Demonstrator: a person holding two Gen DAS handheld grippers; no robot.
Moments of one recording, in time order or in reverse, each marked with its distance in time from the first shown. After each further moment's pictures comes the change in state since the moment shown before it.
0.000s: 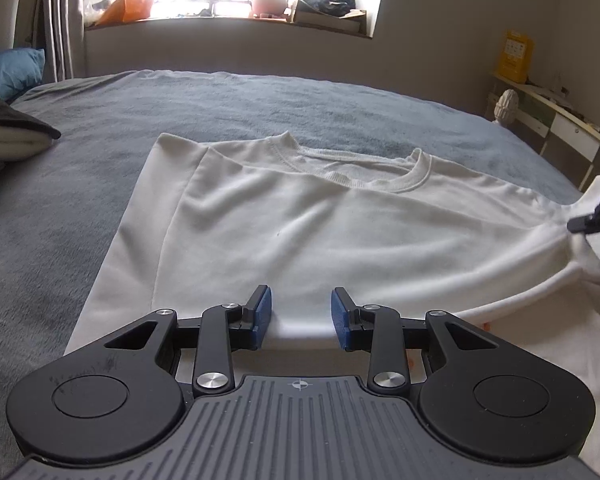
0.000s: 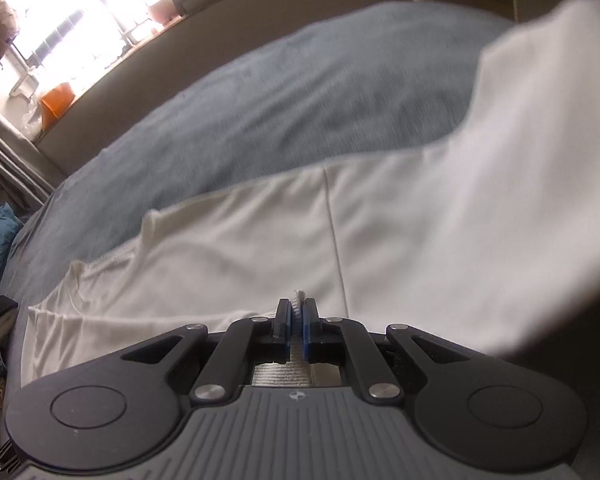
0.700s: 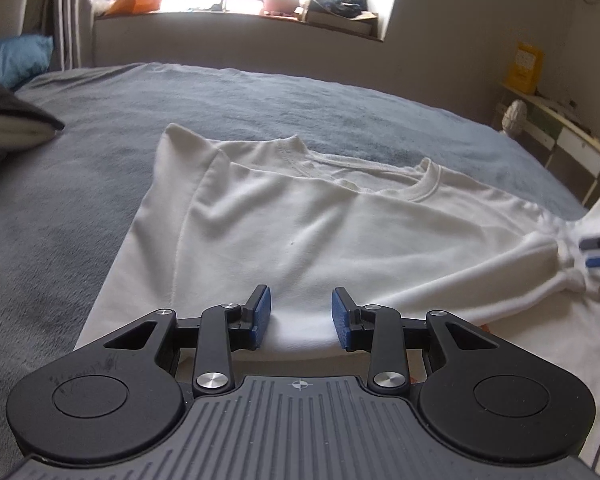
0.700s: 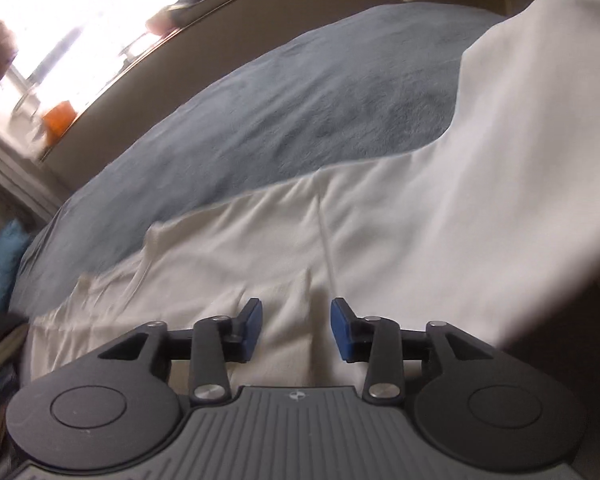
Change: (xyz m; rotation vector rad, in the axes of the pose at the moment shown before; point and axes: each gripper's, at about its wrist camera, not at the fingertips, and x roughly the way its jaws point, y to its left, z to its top) left arm 0.001 0.009 0.004 -0.067 0.010 0.001; right arm -0.010 -0.018 -0.017 0.035 0.035 0.044
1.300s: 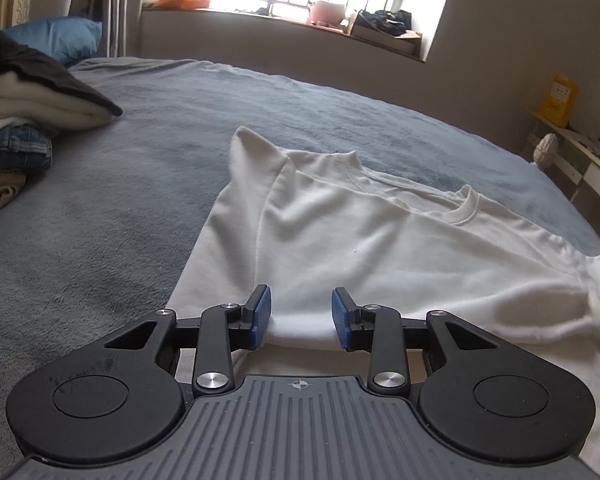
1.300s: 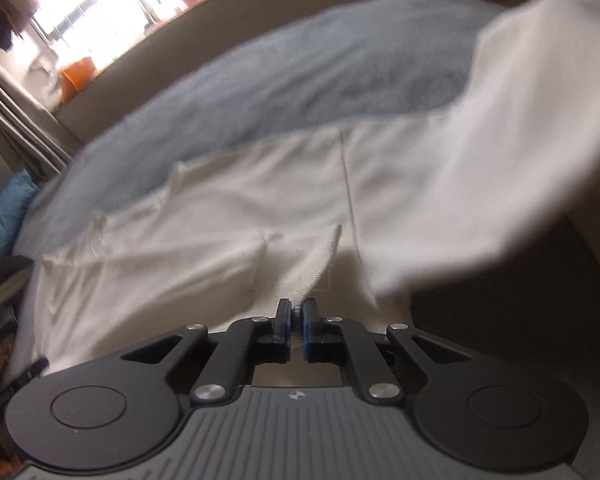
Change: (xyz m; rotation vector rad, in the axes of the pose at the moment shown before) left arm -0.016 0.030 -0.001 -0.093 -0.023 0.072; right arm -0.015 0.011 -0.037 -0.084 0.072 -0.052
